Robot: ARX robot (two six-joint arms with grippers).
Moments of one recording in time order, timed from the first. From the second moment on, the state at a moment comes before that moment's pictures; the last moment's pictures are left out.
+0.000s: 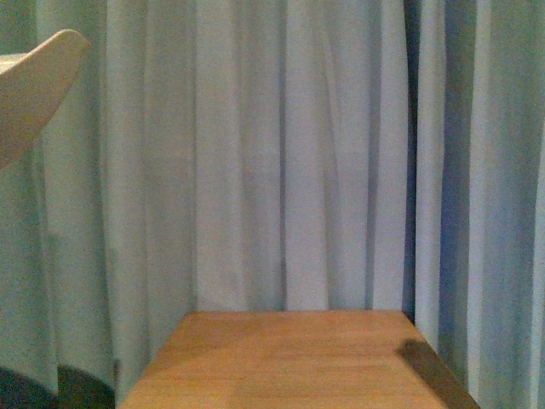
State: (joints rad) left arm 0.19 0.52 0.23 0.45 0.23 0.12; right arm 0.41 0.54 0.35 0.39 0.61 -0.22
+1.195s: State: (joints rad) left arm 0.20 0.52 0.23 0.44 0.22 0.11; right arm 0.38 0.55 0.33 0.39 0.62 -0.20
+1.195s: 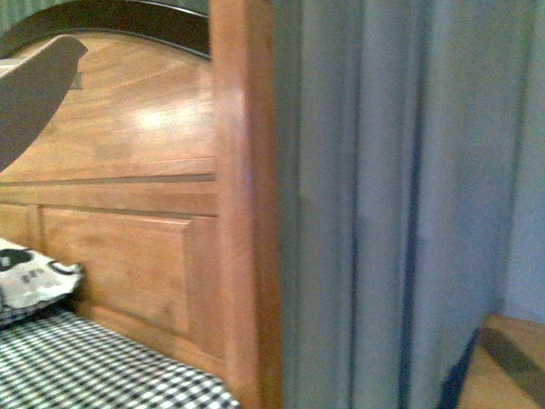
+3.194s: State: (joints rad) left arm 0.16 1.51 0.69 0.12 0.48 0.87; right arm 0.38 0.55 0.33 0.39 0.62 -0.20
